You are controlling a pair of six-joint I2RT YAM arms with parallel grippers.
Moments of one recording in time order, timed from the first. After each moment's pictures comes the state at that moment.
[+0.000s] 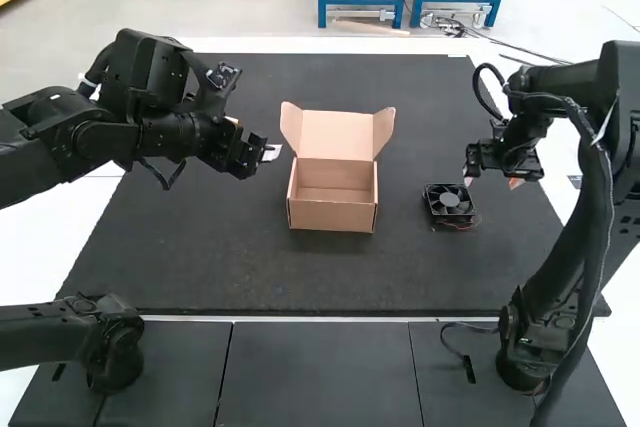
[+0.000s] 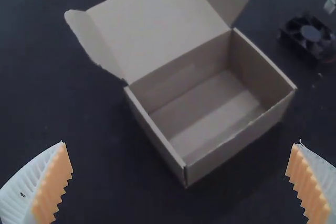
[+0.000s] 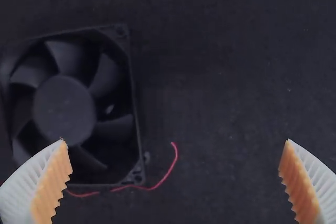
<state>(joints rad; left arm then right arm) -0.62 0.88 0.88 -0.56 -0.02 0.05 -0.09 1.70 1.15 -0.77 -0.03 -0.11</state>
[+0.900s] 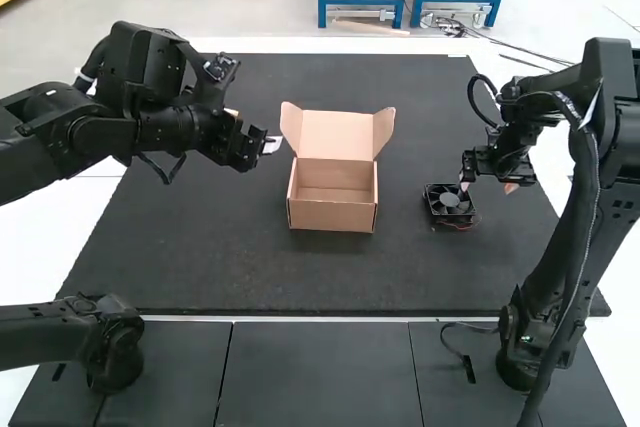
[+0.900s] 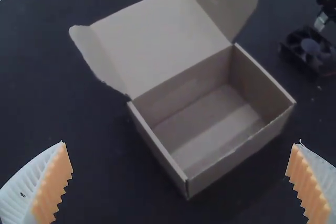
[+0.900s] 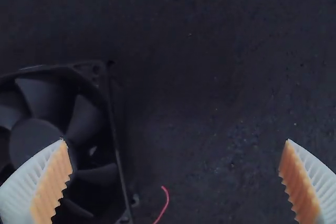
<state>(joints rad) -0.62 0.88 0.91 -0.55 -0.03 0.05 -0.09 1.80 1.15 -0.67 -0.01 -0.10</state>
